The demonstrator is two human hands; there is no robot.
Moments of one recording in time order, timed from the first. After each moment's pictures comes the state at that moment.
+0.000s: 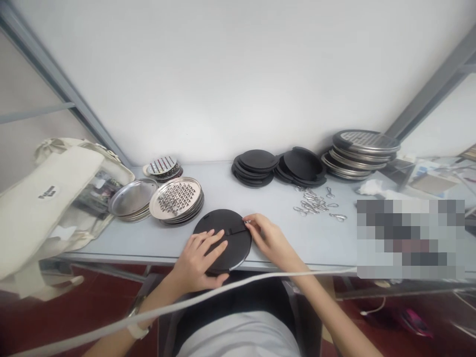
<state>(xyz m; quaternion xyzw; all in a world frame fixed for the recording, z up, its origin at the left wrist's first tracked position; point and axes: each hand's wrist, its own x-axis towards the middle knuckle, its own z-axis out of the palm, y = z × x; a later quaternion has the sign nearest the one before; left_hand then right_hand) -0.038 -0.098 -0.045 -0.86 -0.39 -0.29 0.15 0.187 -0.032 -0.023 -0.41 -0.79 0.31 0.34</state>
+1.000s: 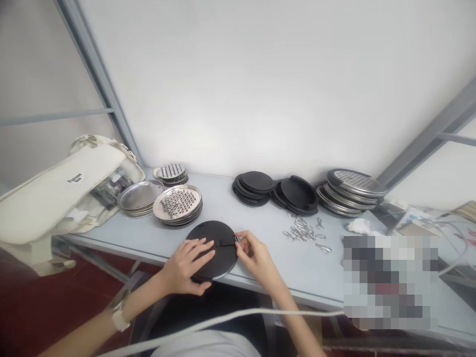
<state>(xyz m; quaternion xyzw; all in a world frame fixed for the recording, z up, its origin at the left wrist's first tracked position) -0.034 -0.101 -0.048 -0.85 -0.38 -0.31 0.20 0.195 -0.031 -0.028 -0.38 -0.78 0.37 0.33</state>
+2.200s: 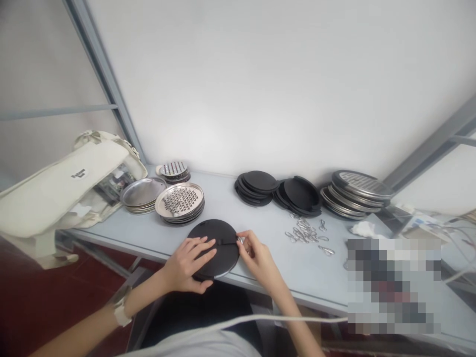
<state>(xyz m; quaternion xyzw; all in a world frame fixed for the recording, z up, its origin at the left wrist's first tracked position) -0.033 -0.101 -0.048 -0.85 -0.38 -0.32 0.20 0.196 -0.032 -0.029 -0.39 -0.78 0.37 0.32</state>
